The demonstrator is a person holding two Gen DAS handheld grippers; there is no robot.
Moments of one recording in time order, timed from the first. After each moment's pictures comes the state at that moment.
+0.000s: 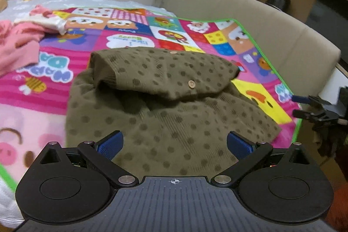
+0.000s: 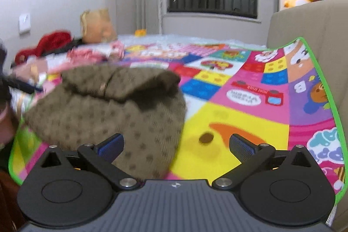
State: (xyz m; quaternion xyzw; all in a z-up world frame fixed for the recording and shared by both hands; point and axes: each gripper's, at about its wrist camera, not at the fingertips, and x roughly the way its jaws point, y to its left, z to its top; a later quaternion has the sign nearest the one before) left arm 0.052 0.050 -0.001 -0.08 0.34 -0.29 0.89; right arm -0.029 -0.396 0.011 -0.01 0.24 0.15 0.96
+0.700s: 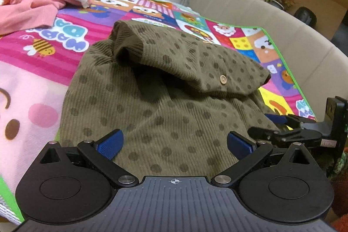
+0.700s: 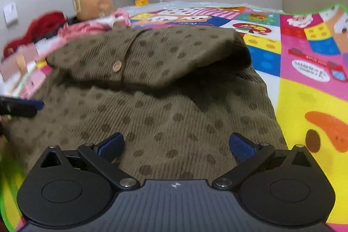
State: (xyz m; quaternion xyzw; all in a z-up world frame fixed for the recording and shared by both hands) left arm 0.066 0.056 -0.043 -0.13 0.35 -0.24 0.89; right arm 0.071 -0.263 -0.053 0.00 0.34 0.15 0.93
